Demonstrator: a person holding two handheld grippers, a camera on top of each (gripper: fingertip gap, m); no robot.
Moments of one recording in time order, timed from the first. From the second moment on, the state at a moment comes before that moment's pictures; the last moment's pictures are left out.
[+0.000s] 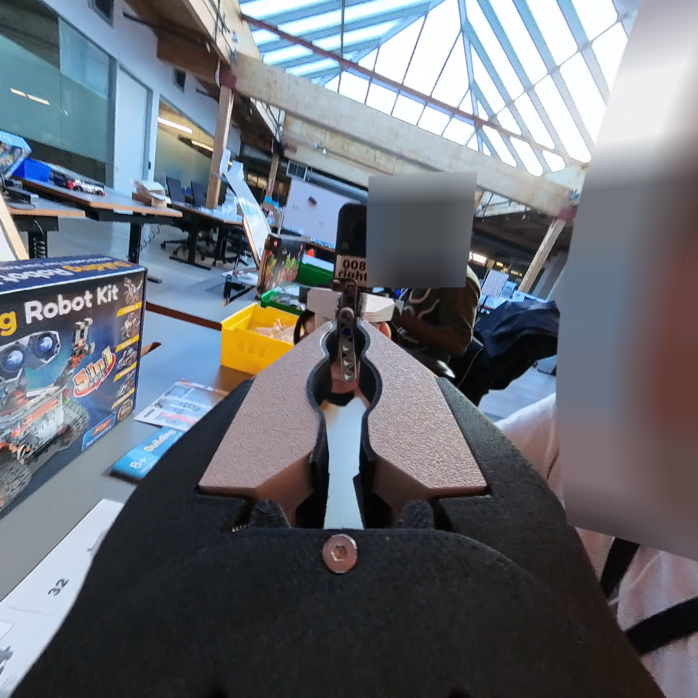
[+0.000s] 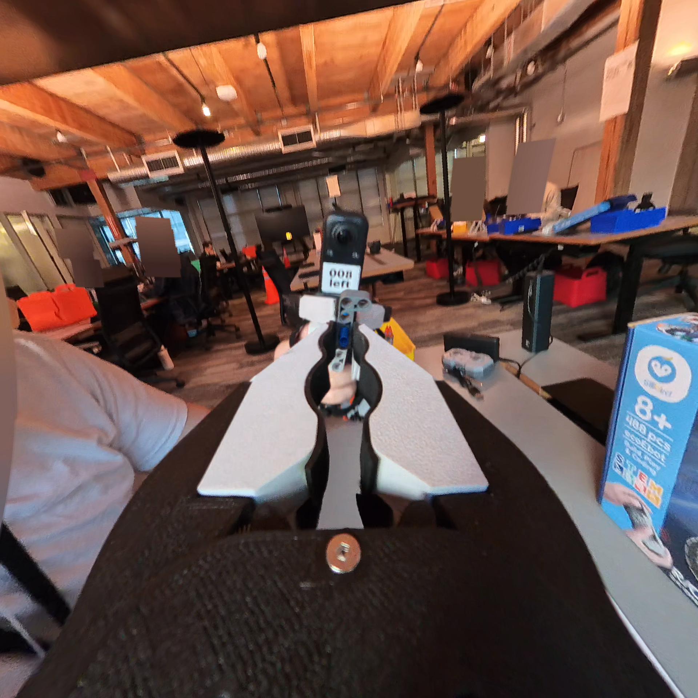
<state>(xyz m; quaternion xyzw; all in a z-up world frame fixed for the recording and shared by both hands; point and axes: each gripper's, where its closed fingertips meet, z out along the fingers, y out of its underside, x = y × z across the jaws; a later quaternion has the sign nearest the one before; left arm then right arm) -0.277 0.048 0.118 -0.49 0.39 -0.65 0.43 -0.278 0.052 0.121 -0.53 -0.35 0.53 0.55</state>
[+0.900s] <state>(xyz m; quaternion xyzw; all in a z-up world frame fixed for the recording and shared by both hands) -0.278 0.047 0.126 -0.48 0.36 -0.66 0.45 -0.282 0.052 0.128 -0.51 -0.32 0.58 0.54</state>
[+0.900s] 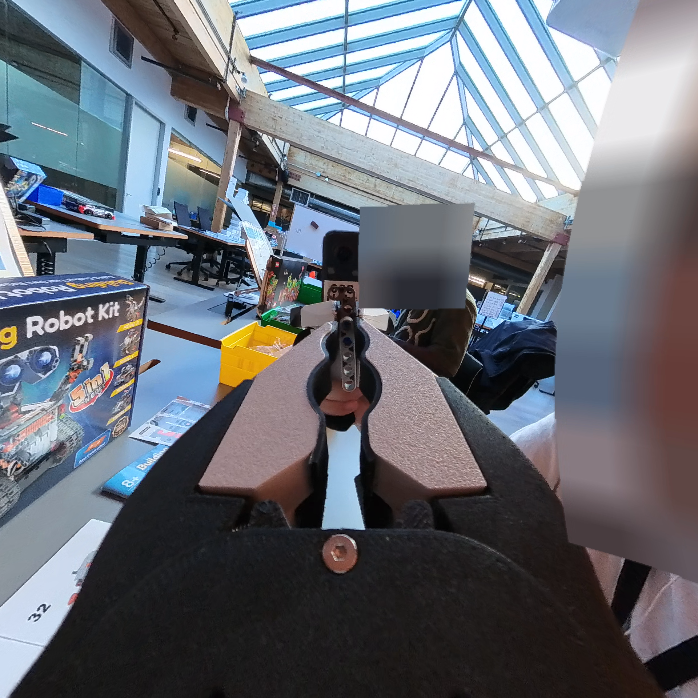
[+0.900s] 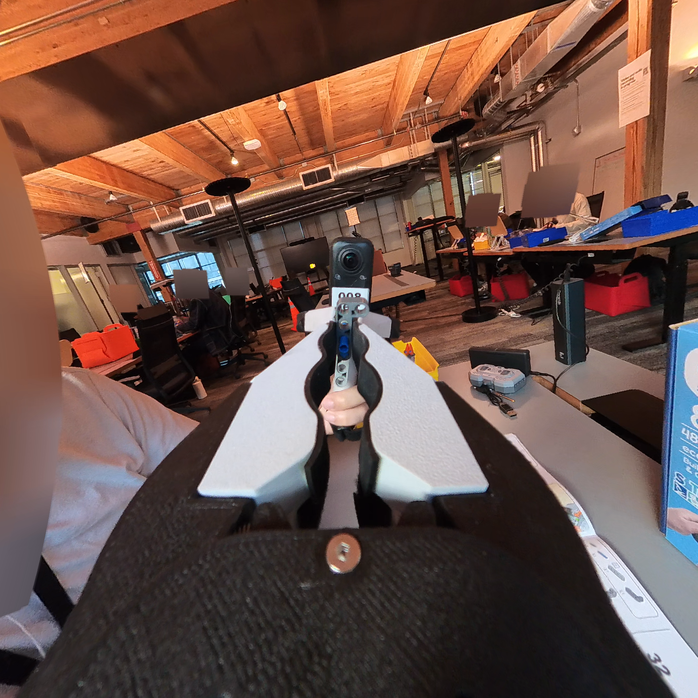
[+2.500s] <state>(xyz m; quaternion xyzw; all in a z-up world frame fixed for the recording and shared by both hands) -0.278 0.046 0.120 -0.51 0.40 -0.60 0.46 -0.276 0.053 0.126 -0.52 -0.34 0.56 0.55</state>
